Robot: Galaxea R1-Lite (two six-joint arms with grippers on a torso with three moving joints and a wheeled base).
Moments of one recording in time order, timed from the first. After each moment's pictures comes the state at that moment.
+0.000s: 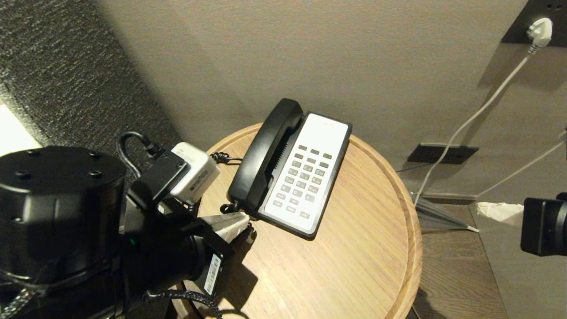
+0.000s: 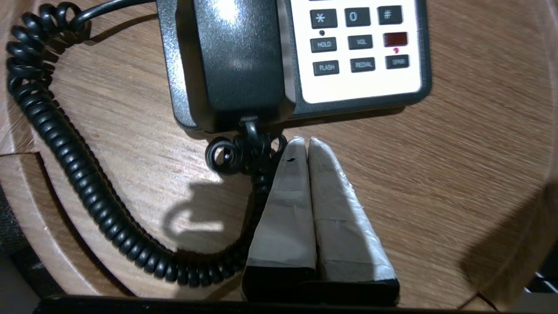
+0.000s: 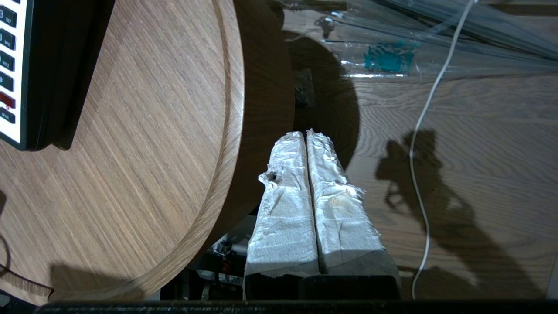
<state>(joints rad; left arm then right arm) -0.91 1.31 -0.74 -0.19 0.25 -0.01 0.61 1.10 -0.82 0.23 -0.29 0.39</state>
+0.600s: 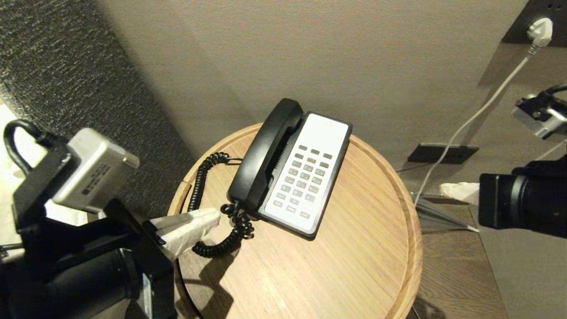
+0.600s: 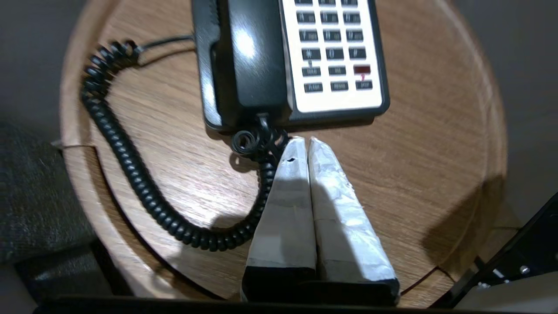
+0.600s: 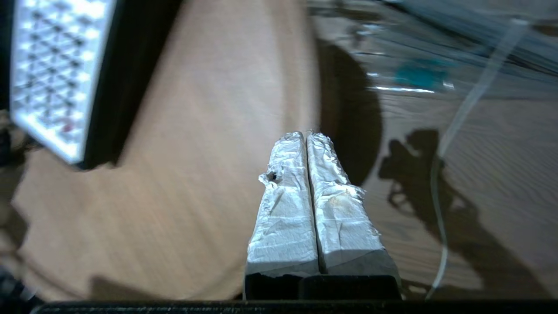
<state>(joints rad) -0.94 1.12 -0.69 -0.19 0.26 -0.02 0.69 1.25 -0.97 0.23 -0.29 0.39</state>
